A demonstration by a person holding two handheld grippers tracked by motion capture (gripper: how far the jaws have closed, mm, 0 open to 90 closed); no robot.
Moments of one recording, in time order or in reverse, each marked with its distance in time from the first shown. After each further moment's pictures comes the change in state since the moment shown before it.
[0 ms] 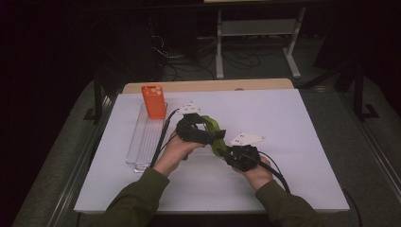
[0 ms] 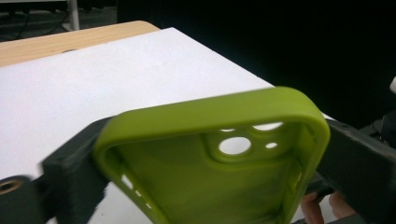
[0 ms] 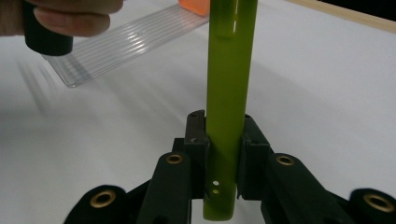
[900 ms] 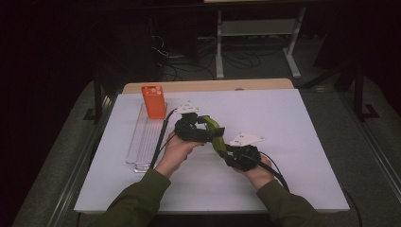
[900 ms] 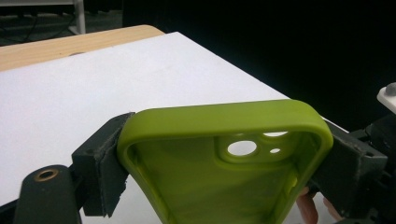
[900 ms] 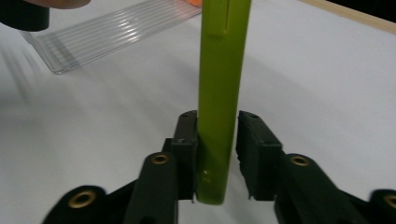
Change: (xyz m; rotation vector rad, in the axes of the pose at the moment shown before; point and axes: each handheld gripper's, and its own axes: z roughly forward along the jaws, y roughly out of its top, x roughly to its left) left arm -0.002 0.001 -0.004 -0.010 0.024 -0.005; right arm -0.003 -0.002 0.001 0.026 -0.017 -0.025
